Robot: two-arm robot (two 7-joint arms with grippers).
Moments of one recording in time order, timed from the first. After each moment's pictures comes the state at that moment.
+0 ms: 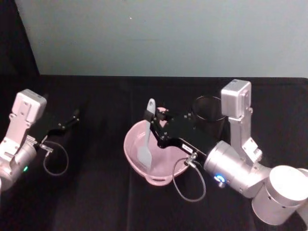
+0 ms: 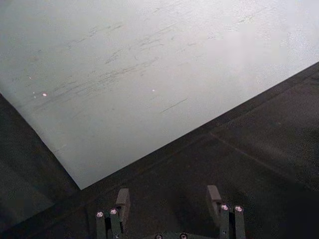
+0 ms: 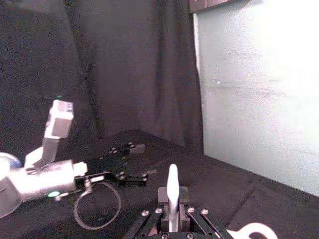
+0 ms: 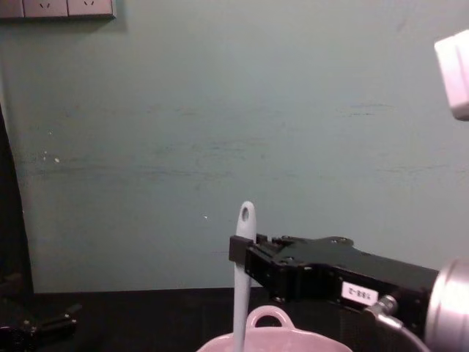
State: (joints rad) left arm -0.20 0.60 0.45 -1.41 -0.25 -0.12 0.03; right arm 0.13 0.34 -0.44 -1.70 0.38 0.05 0.39
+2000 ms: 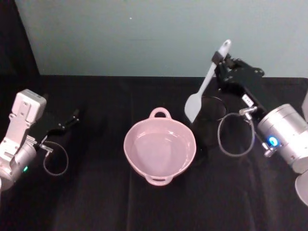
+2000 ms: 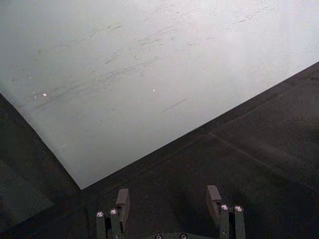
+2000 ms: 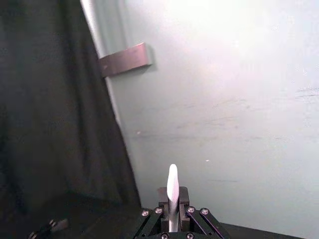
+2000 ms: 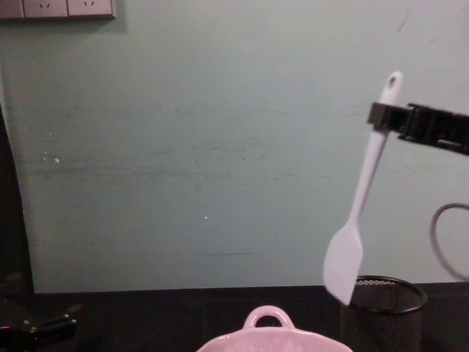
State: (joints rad) left arm -0.20 0.60 0.45 -1.41 -0.25 -0.12 0.03; right arm 0.04 0.28 -0.19 -1.91 0.46 0.14 0.18
